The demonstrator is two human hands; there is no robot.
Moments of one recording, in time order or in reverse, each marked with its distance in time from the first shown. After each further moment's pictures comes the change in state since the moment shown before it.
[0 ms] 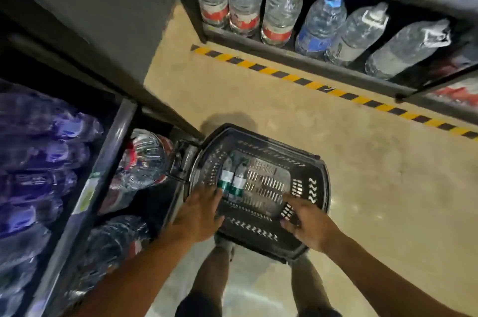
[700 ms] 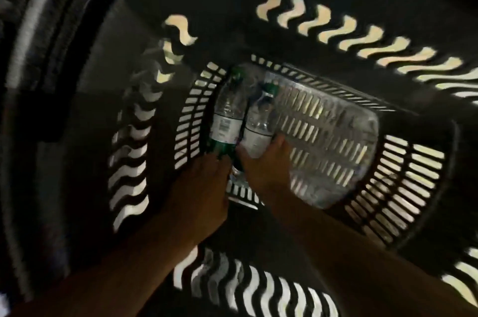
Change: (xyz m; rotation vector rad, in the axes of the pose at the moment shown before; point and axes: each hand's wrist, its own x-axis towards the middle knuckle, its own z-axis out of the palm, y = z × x) left_hand 0.300 -0.060 0.265 -0.109 -0.103 -0.098; right_hand 0.424 0.065 0.315 0.743 0.303 0.395
